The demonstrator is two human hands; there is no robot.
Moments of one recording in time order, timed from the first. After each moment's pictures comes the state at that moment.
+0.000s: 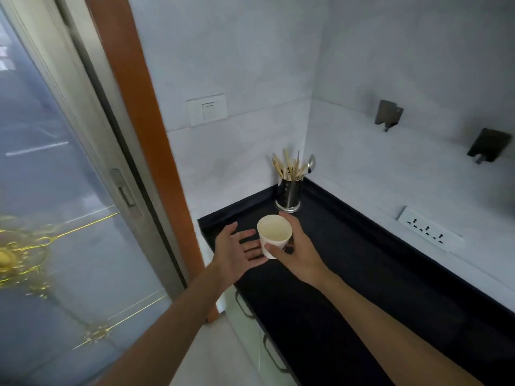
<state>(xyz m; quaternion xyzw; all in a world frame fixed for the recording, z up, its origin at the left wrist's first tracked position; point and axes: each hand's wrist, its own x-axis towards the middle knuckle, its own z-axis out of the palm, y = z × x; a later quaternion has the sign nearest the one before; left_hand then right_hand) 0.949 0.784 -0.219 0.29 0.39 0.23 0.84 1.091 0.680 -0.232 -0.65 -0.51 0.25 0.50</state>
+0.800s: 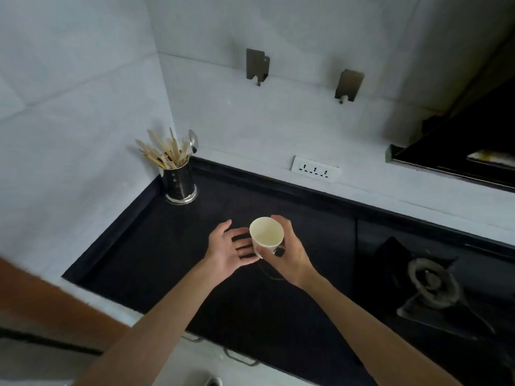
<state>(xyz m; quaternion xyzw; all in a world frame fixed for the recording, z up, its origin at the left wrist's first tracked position) 1.100 0.788 -0.284 0.35 0.33 -0.09 0.87 1.137 0.613 -0.285 -0.82 -0.26 0.09 0.50</state>
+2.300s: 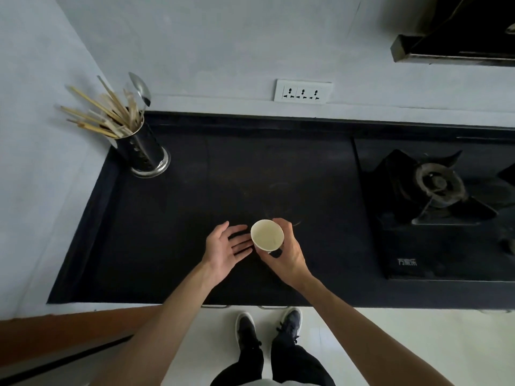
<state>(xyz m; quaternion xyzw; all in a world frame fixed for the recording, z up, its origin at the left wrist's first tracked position) 1.072 0.836 -0.381 0.42 0.35 -0.24 0.80 1.061 0.659 -0.406 -0.85 -0.03 0.08 0.51</state>
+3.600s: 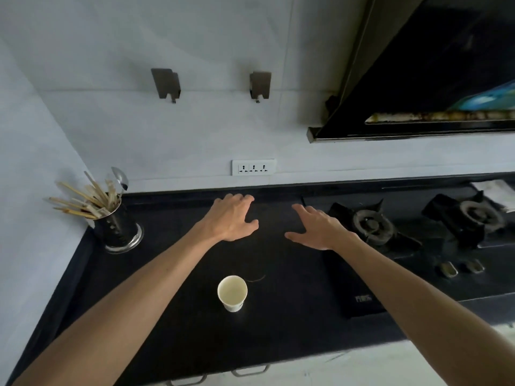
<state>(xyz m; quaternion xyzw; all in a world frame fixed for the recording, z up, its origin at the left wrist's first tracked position) 1.182 0.762 -0.202 0.97 -0.22 -0.04 0.07 1.160 0.522 -0.227 -0.99 -0.07 0.12 0.07</state>
